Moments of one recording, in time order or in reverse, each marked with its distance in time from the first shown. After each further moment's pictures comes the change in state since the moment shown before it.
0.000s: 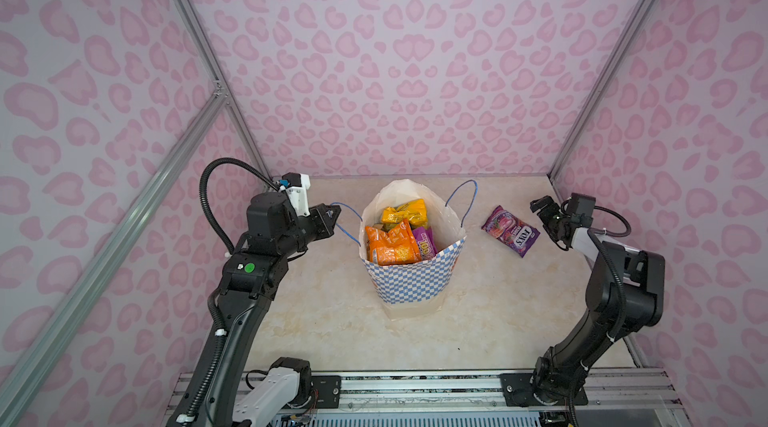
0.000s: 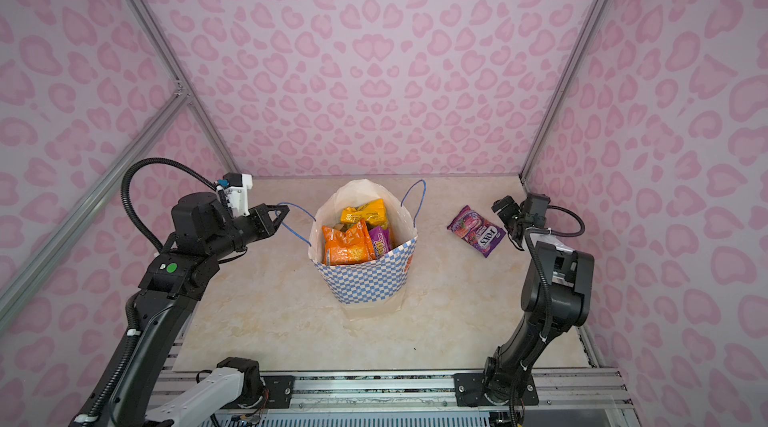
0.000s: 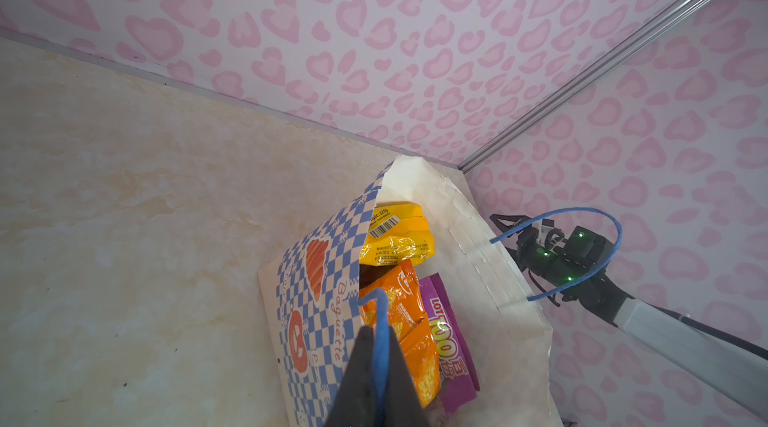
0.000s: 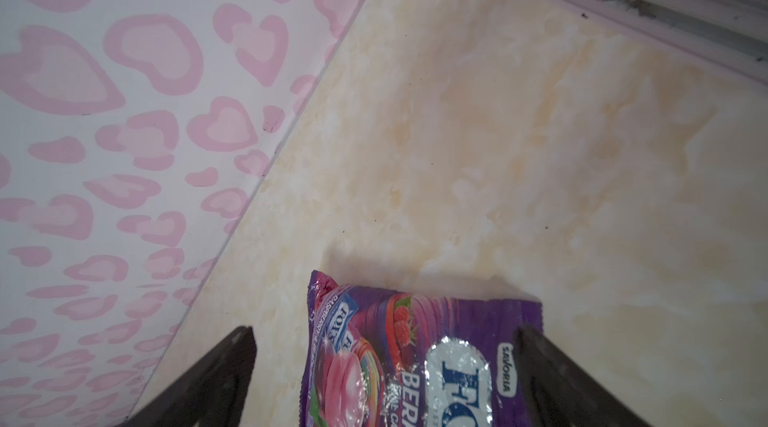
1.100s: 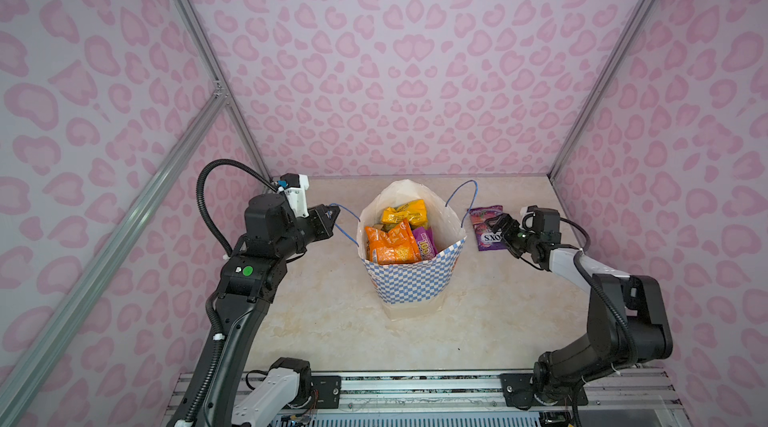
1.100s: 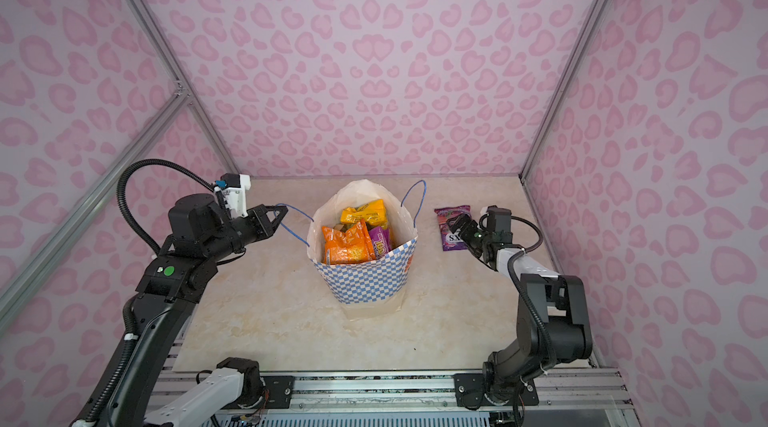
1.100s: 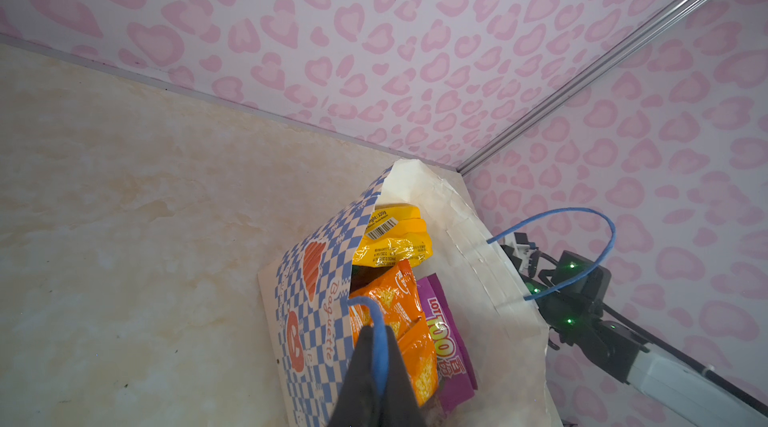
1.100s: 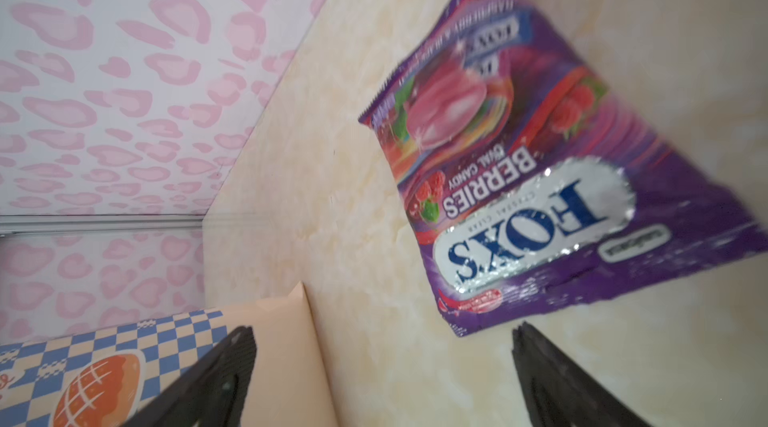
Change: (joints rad) left arm 0.000 -0.016 0.000 -0.001 -0.004 0.000; right arm 0.266 -0.327 -0.297 -0.016 -0.106 -0.007
